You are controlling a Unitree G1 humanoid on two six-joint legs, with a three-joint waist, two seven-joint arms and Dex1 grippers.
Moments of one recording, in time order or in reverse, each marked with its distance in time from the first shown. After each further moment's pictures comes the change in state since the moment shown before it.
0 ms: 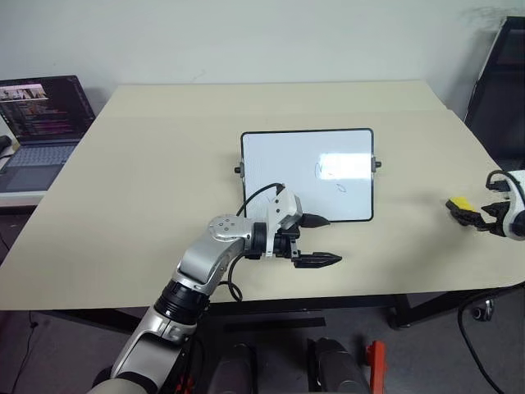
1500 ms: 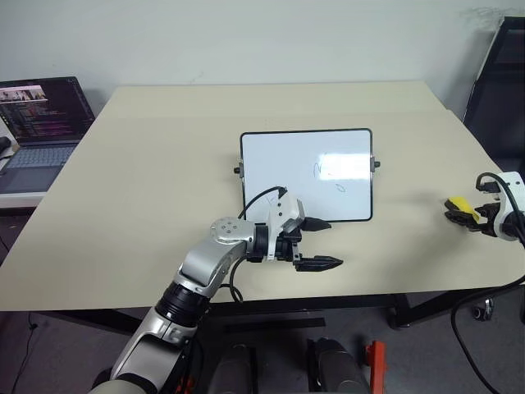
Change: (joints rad) left arm 0.010 0.002 -0.020 -0.002 0.001 0.000 0.006; right arm -0.012 0.068 0.024 -0.002 -0.009 0.041 -0.078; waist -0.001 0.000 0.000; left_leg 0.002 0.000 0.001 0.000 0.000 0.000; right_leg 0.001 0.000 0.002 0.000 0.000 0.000
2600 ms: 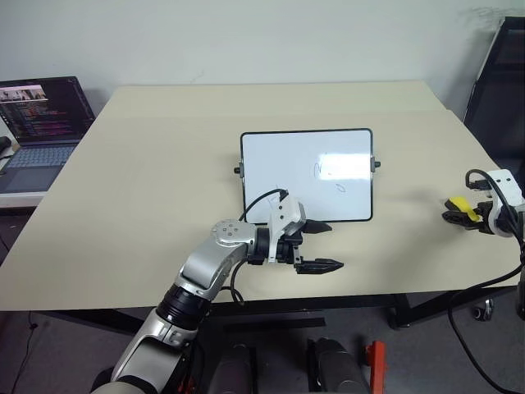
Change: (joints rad) left arm 0.014 -0.006 -0.006 -0.010 0.016 0.000 0.002; right arm -0.054 0.019 0.051 0.005 -0.069 0.084 -0.038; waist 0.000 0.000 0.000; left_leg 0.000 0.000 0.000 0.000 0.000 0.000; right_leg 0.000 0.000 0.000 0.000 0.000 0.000
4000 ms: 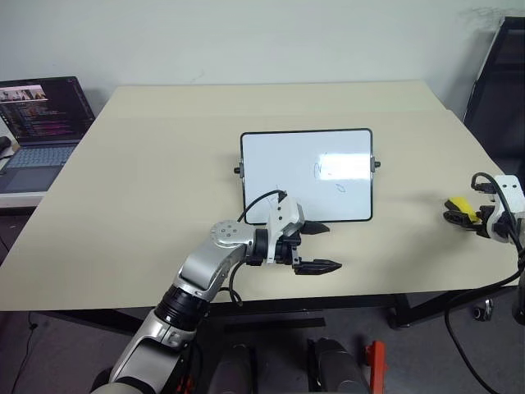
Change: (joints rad) left arm 0.008 0.010 0.000 -0.002 0.000 0.001 0.001; right arm 0.065 0.014 -0.115 0.000 0.100 -0.012 -0.074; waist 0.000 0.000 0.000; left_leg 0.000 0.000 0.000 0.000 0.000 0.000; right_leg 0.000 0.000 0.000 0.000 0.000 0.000
